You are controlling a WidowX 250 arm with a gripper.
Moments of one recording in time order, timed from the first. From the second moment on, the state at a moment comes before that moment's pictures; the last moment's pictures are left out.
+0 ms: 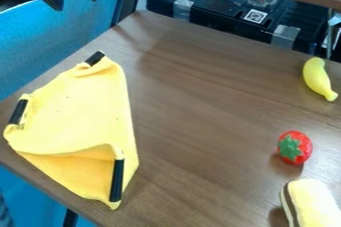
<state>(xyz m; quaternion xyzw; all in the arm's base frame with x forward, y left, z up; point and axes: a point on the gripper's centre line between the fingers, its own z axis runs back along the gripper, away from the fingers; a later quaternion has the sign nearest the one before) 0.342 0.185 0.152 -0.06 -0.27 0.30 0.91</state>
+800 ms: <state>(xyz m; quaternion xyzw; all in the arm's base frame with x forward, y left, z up) 0.345 0.184 0.118 -0.03 -0.25 0.30 0.92</state>
